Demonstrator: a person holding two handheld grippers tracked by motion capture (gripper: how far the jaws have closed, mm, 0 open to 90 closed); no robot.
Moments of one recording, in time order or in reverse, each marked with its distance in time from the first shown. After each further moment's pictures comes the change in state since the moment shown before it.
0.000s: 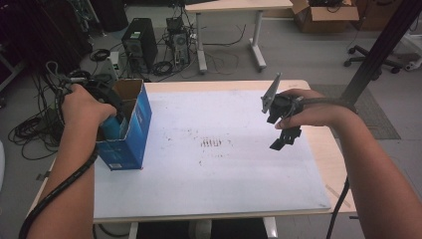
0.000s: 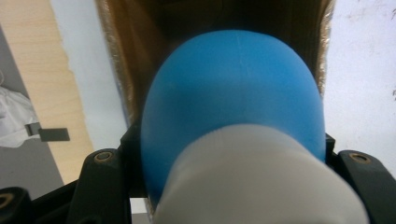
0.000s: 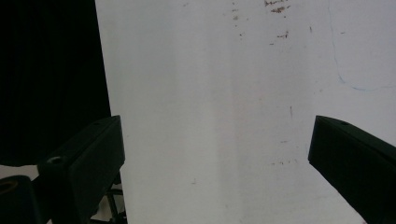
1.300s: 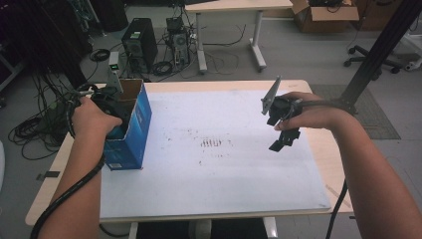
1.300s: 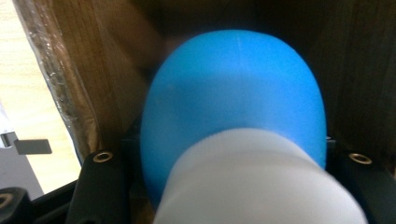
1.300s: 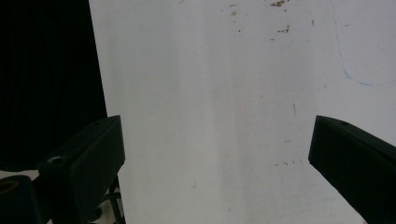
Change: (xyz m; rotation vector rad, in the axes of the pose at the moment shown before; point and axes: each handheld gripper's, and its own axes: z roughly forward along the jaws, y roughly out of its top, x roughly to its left) left arm 0.006 0.004 0.039 0.022 -0.005 -0.001; right arm -0.005 -0.005 0.010 -0.008 0.007 0.023
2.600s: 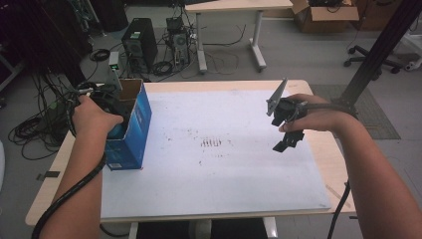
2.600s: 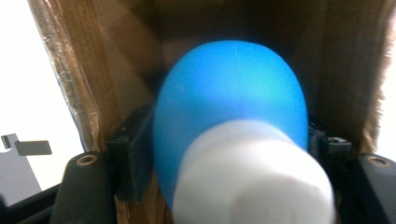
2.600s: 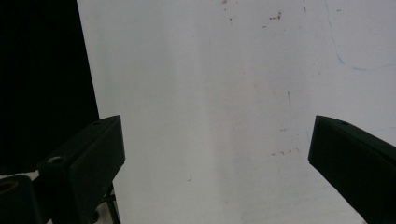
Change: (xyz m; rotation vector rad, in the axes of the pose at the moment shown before) left arm -0.003 -0.003 -0.013 -0.022 -0.014 0.010; right arm -0.002 -0.014 0.002 -0.006 -0.026 0.022
